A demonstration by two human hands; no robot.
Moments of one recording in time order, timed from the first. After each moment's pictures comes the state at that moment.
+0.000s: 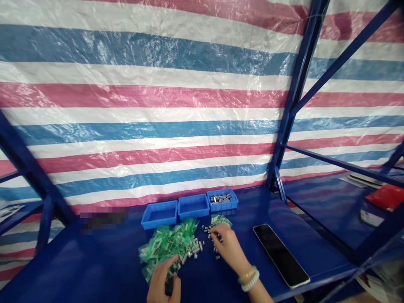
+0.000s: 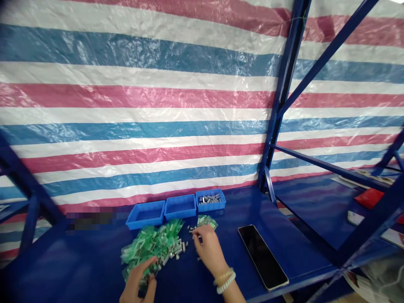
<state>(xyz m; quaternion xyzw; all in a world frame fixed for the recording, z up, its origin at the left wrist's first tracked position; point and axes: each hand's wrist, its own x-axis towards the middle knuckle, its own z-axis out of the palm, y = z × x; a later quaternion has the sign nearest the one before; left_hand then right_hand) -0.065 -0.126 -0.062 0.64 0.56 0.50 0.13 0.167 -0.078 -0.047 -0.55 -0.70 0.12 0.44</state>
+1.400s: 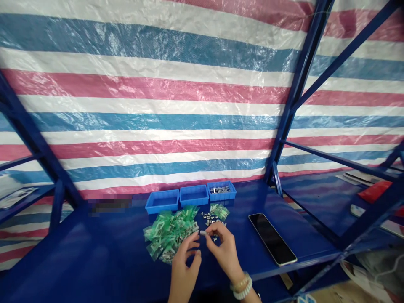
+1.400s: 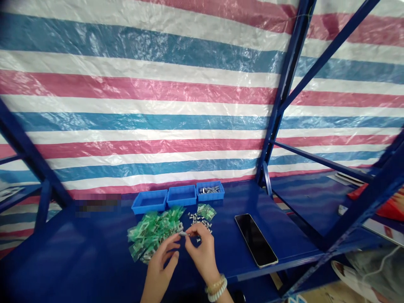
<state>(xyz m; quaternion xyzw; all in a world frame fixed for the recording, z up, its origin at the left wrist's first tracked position) -0.020 -0.138 -0.049 0.63 0.47 0.51 0.34 0.134 -0.125 -0.049 -0.50 -0.64 0.15 0.56</state>
